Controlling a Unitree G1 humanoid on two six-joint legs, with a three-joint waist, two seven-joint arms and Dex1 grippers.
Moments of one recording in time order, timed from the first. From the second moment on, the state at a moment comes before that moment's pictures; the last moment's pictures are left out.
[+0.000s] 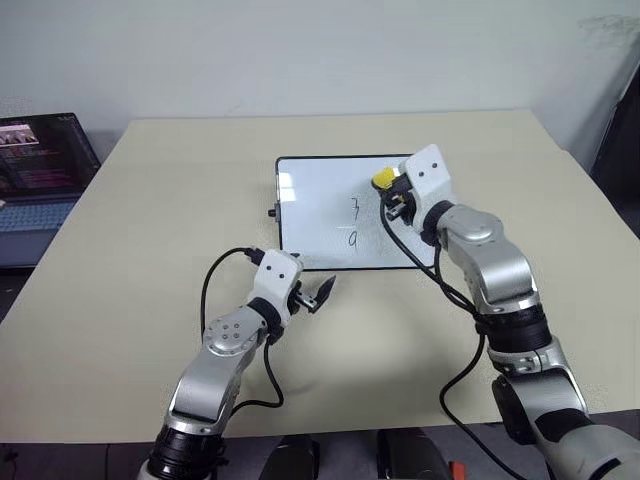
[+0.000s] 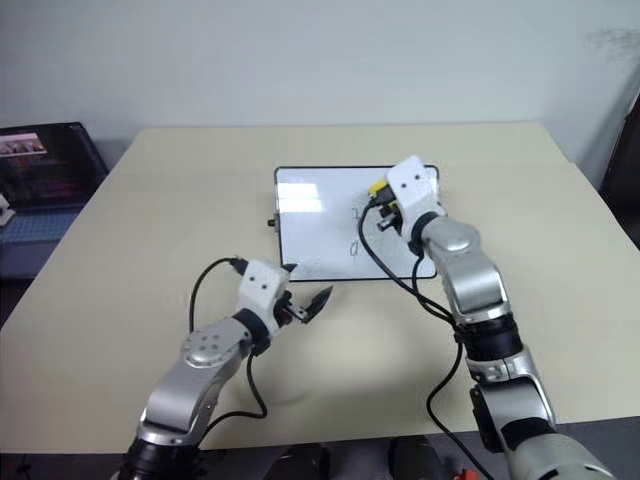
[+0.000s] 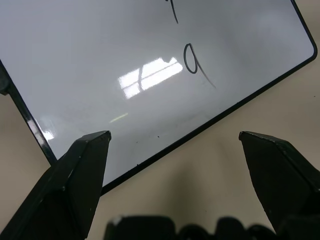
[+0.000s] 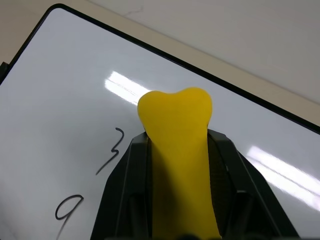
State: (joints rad) left arm -0.16 0.30 -0.15 -0.34 -0.09 0.53 -0.36; right arm -0.78 -0.25 0.14 0.03 -0.01 0.64 0.38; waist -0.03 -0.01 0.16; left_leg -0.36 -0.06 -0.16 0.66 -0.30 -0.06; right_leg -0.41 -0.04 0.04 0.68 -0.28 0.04
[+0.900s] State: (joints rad) left arm -0.23 0.27 -0.16 -0.36 -0.09 0.58 -0.32; right arm -1.01 -0.18 0.23 0.58 -0.10 0.27 0.47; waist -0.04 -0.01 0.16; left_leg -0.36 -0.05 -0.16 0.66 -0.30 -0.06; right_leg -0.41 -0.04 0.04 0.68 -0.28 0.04
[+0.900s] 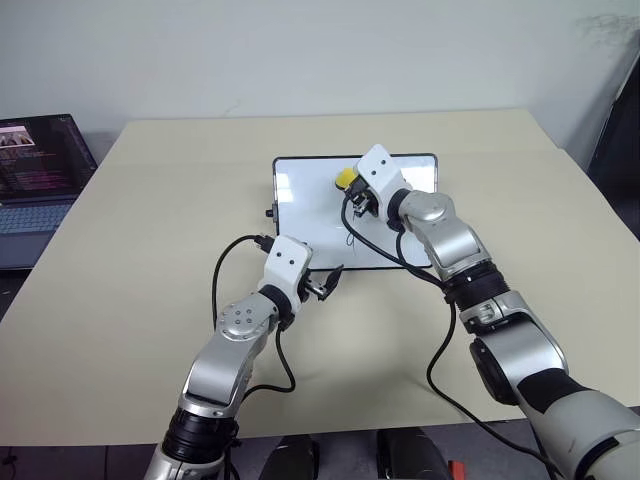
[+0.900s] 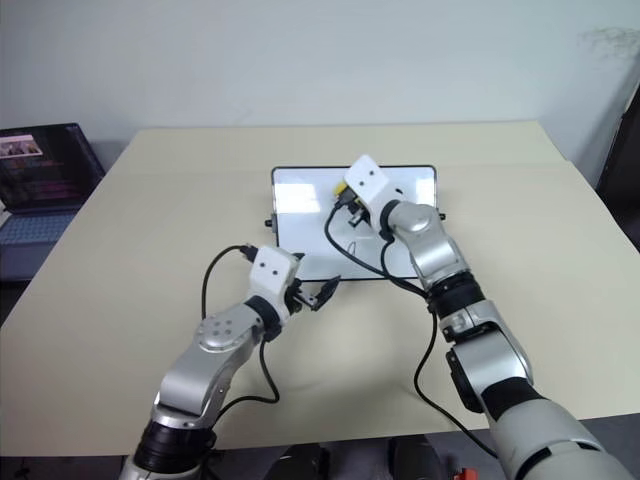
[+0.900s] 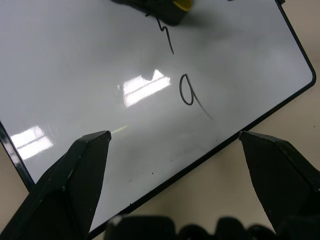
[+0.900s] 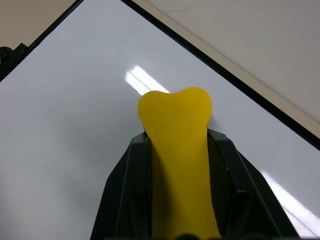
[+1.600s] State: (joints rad) left arm -0.20 0.27 -0.15 -0.42 -0.09 0.61 -0.27; right arm -0.86 -0.16 0.30 0.43 -0.11 0.38 0.56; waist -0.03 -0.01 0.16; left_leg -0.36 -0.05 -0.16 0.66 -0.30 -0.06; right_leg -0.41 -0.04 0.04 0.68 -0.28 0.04
